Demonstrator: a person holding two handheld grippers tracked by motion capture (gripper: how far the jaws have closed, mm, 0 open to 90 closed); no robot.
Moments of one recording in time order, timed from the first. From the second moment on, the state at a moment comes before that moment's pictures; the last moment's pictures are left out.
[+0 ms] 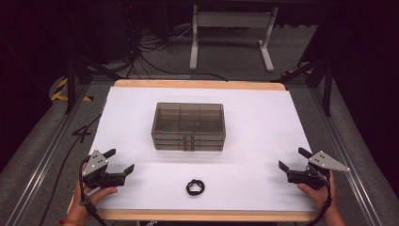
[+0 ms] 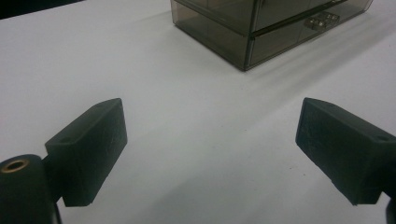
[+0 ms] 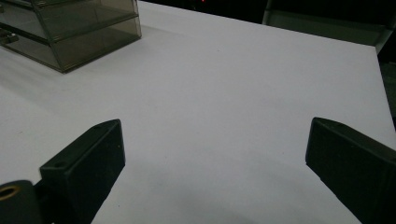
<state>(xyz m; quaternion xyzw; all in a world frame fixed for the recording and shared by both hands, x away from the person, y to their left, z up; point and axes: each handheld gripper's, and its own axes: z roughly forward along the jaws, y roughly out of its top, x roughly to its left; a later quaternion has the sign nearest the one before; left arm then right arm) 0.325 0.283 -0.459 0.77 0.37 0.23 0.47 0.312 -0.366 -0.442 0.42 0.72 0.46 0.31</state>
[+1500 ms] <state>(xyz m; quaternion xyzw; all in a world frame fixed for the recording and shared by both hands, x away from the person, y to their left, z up) 0.321 0.222 -0.419 0.80 0.30 0.30 0.43 0.312 -0.365 -0.442 0.41 0.73 0.45 0.31</state>
